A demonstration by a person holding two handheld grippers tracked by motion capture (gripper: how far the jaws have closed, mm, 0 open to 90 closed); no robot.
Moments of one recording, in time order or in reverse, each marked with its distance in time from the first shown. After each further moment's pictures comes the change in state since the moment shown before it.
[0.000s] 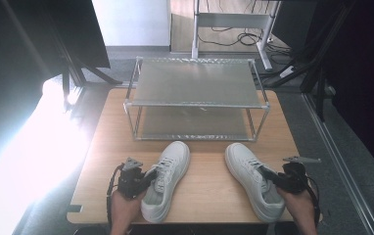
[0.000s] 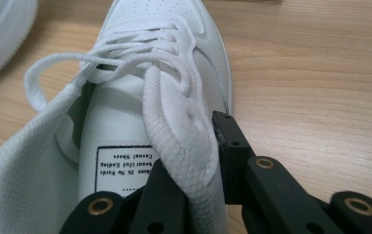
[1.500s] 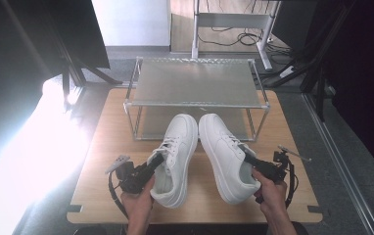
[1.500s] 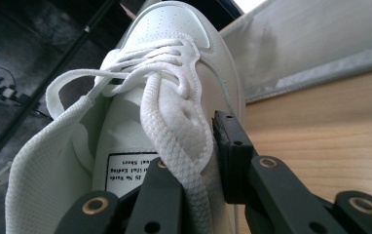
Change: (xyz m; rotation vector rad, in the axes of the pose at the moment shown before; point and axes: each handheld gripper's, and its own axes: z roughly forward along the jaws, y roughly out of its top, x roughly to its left) left arm -0.027 0.017 -0.024 -0.436 -0.230 -0.347; right arm 0.050 0.028 0.019 -0.333 0.519 0.424
